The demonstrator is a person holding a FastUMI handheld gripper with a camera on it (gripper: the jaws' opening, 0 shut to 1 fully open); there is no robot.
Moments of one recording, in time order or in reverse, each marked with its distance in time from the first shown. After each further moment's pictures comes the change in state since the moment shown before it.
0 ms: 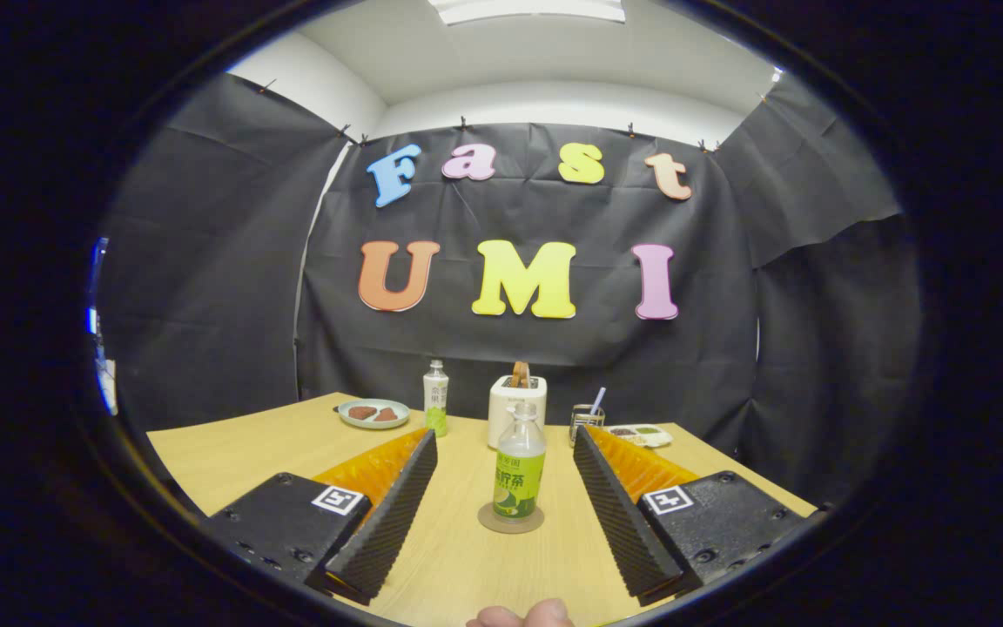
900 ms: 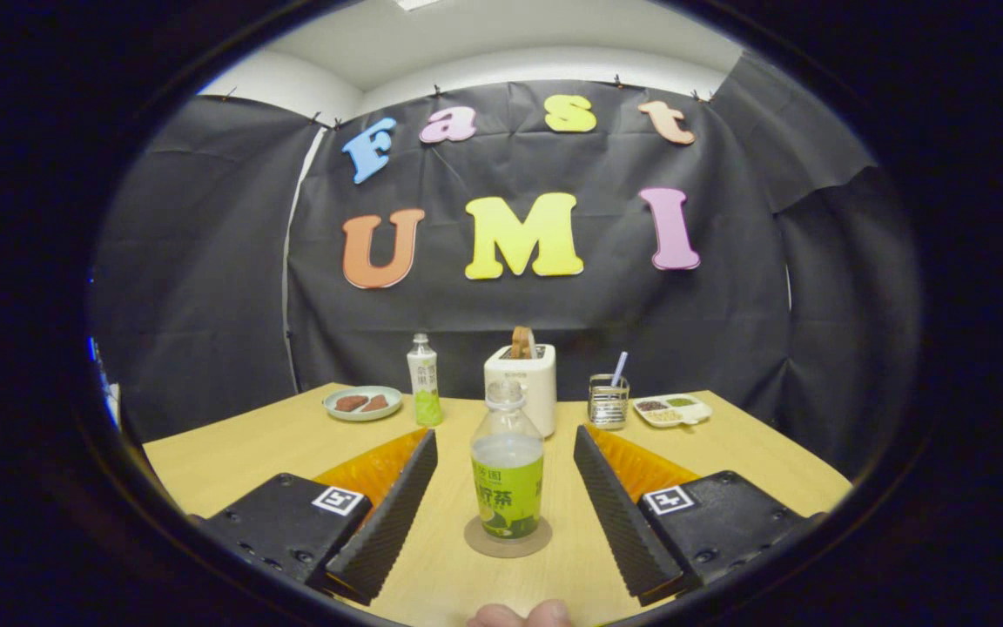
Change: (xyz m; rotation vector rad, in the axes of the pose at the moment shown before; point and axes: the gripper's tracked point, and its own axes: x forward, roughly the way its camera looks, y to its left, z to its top) arm 0.108 -0.031 -0.029 0.070 0.090 0.033
